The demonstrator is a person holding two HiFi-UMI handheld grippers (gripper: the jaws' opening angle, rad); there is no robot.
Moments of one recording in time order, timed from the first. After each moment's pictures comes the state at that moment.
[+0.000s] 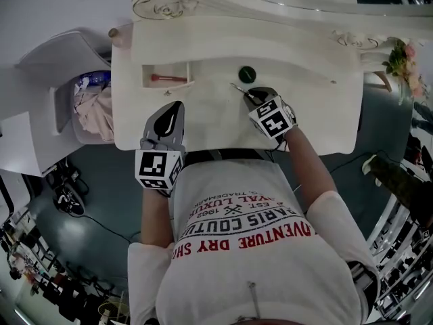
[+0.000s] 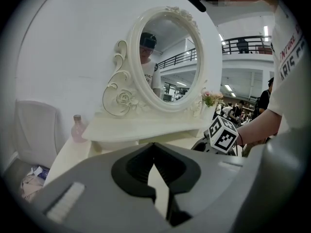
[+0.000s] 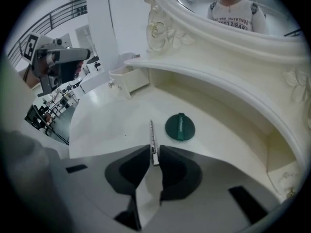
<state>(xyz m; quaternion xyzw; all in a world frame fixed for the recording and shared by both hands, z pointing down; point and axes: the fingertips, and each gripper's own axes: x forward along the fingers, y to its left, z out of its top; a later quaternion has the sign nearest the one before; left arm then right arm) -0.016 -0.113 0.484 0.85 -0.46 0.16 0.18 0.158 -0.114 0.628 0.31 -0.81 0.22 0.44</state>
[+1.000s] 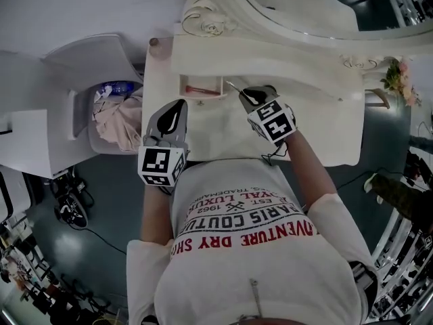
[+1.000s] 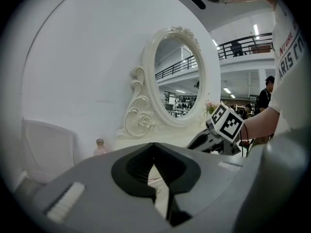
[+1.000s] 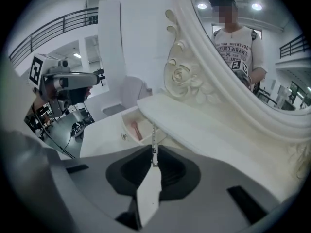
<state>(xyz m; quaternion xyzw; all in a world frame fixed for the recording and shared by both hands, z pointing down) -0.103 -0.135 0.425 0.86 -0.48 0.12 0.12 0.043 -0.159 0.519 0.32 -0.85 0.16 0.38</state>
